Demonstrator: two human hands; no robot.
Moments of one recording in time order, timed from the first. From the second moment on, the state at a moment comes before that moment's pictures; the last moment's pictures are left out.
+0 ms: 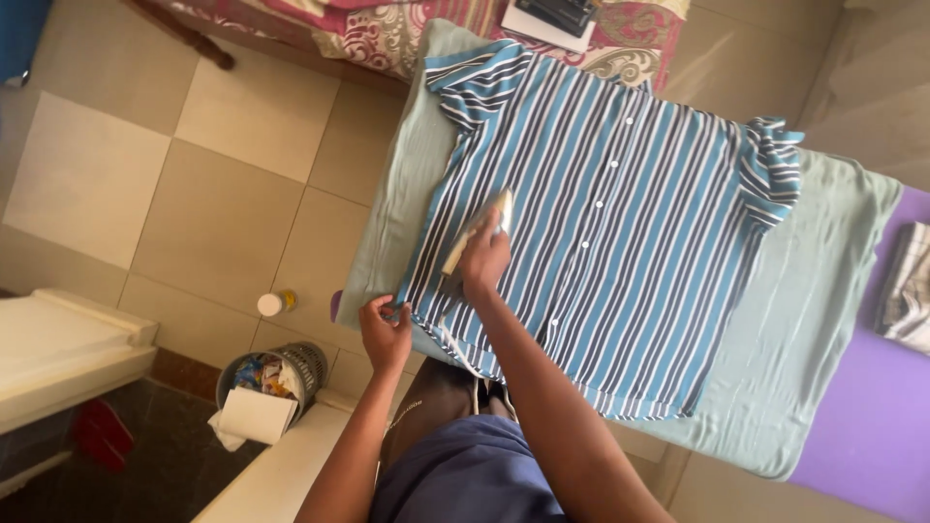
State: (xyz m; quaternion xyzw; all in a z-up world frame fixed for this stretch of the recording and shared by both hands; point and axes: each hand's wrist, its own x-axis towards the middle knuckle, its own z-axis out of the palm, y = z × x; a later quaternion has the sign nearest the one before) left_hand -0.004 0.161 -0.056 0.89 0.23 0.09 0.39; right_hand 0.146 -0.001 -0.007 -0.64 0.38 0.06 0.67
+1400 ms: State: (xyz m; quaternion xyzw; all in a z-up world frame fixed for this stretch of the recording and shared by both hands) left_hand 0.014 -0.021 -0.044 0.92 -0.36 -0.06 0.12; right_hand 0.090 -0.324 -0.017 -0.80 0.42 0.05 0.43
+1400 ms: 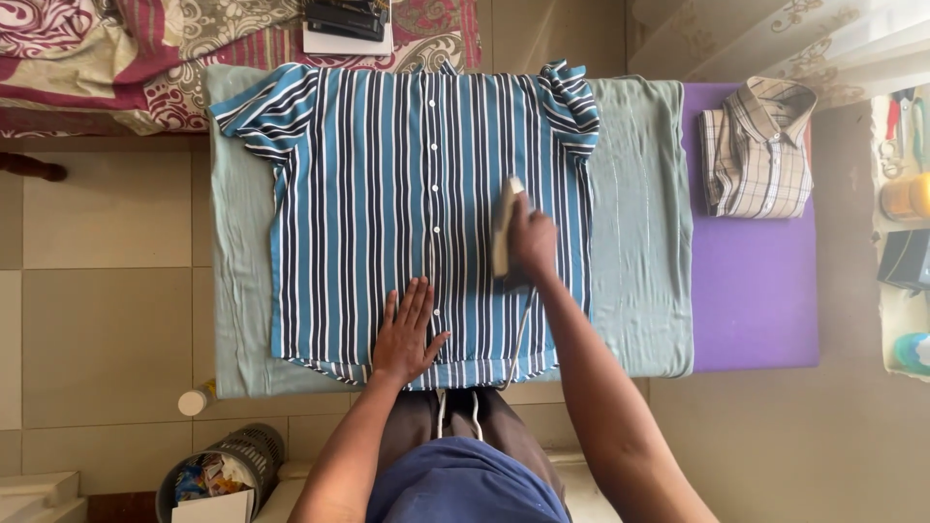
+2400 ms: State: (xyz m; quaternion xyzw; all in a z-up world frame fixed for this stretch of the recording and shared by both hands) left_hand -0.032 -0.052 -0.043 0.94 -0.31 -0.04 0.17; right_hand -0.245 -0.472 0.080 -0.73 0.56 -0.26 0.30
